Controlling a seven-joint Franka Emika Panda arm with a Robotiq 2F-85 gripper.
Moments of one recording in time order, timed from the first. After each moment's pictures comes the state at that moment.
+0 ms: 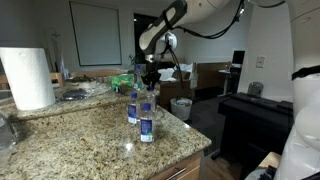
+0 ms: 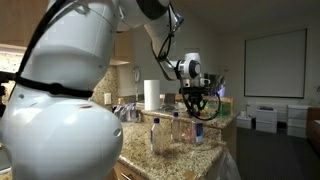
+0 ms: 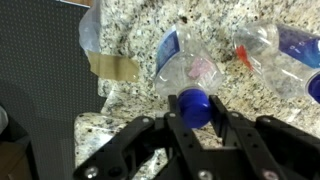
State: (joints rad) arm 0.04 0.28 0.01 -1.85 -0.02 2.31 -0.08
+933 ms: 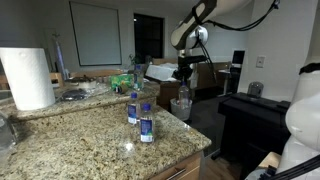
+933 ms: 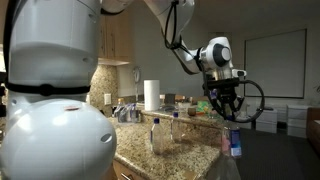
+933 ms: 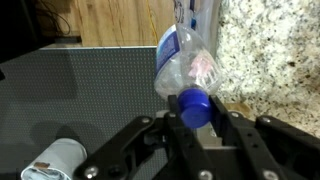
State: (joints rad) arm -0.10 0.10 -0.15 -2.03 -0.11 2.25 -0.06
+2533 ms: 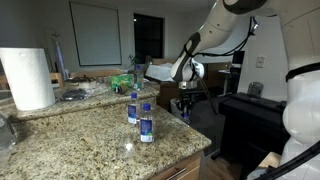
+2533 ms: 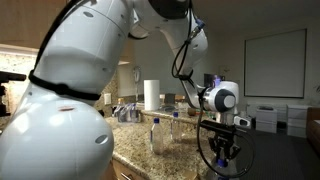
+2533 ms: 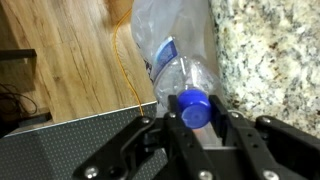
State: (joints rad) arm -0.15 0.38 -0.12 -2.11 0.10 2.37 -0.04
